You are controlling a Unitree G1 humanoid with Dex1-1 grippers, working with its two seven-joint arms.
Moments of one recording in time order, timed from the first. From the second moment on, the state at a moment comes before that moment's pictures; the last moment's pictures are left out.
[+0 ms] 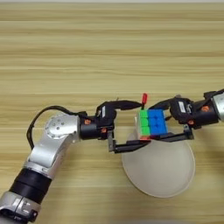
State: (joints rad) left arm -0.22 0.33 -0.28 0.11 -0.32 -0.09 -1.16; right arm -0.38 -0.65 0.32 -0.16 0.16 0.15 1.27
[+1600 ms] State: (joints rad) left arm -0.23 0.31 -0.28 0.13 -0.32 -0.10 -1.16; right arm -0.39 -0.64 0.33 -0.14 0.16 0.15 1.25
